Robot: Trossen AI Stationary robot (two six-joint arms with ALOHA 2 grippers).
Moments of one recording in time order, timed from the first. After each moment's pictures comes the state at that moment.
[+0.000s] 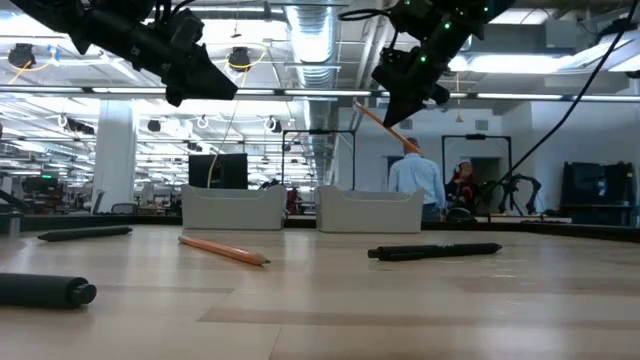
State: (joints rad) left arm 0.45 0.83 0.54 0.01 0.01 -0.08; right arm -0.47 1.49 1.21 -0.47 0.26 0.04
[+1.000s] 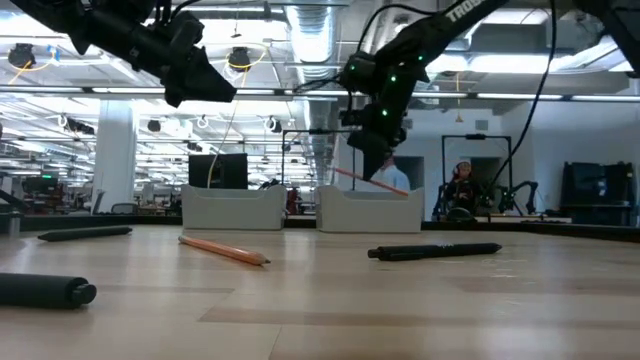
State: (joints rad) left arm 0.46 0.83 0.54 -0.02 0.01 -0.06; right arm -0.49 1.93 1.49 -0.65 0.23 -0.22
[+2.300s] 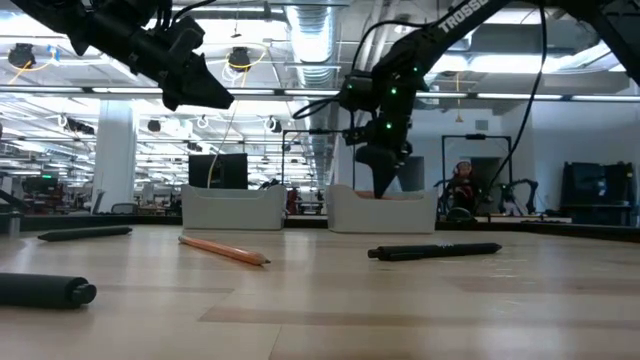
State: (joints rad) left arm 0.46 0.84 0.54 -0.05 -0.01 -0.05; right arm -0.49 1.97 1.49 -0.75 0.21 -0.18
